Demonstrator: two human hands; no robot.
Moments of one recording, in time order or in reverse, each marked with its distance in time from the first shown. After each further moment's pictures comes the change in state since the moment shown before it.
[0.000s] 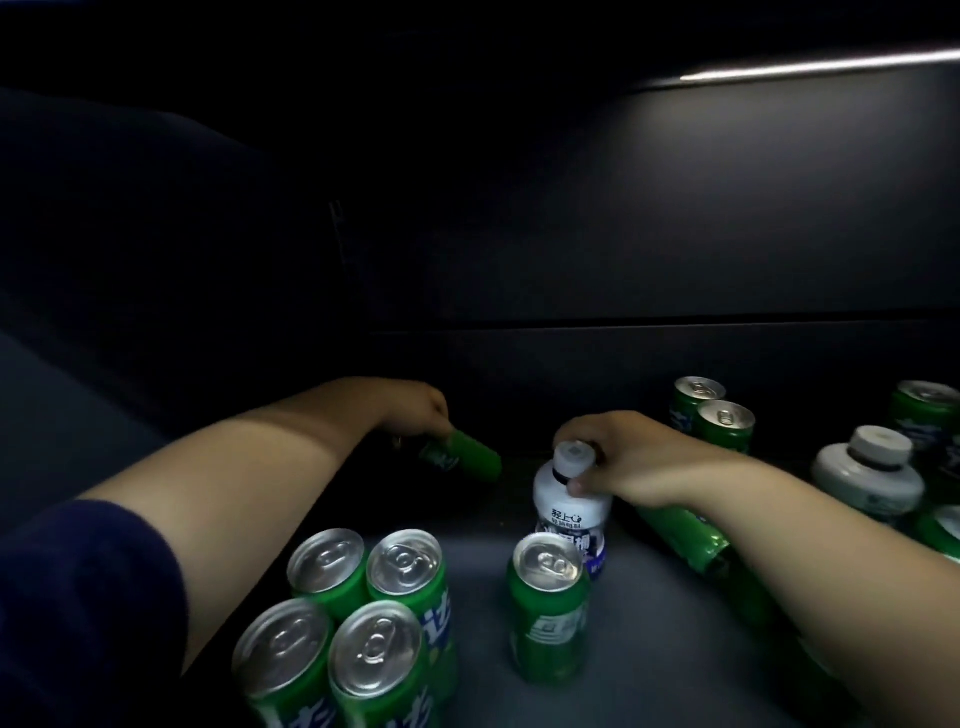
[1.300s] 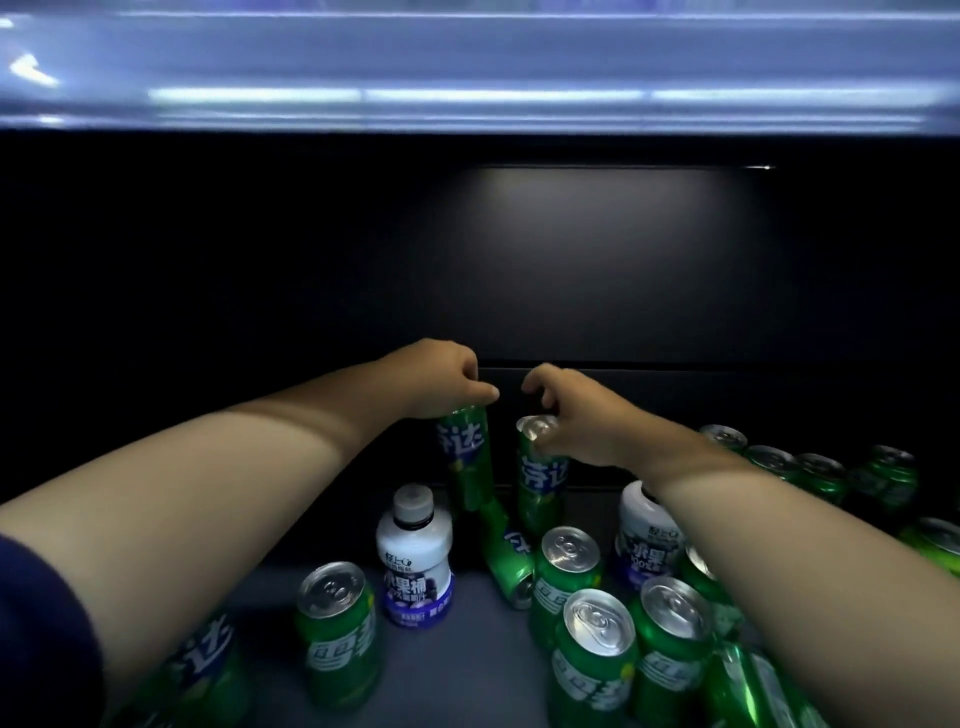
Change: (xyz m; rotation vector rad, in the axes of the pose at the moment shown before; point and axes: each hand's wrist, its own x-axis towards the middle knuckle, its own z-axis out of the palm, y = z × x) left_hand -0.014 0.222 -0.038 -0.031 0.378 0.142; right_hand -0.024 0.105 -0.114 -0.120 0.253 -0.047
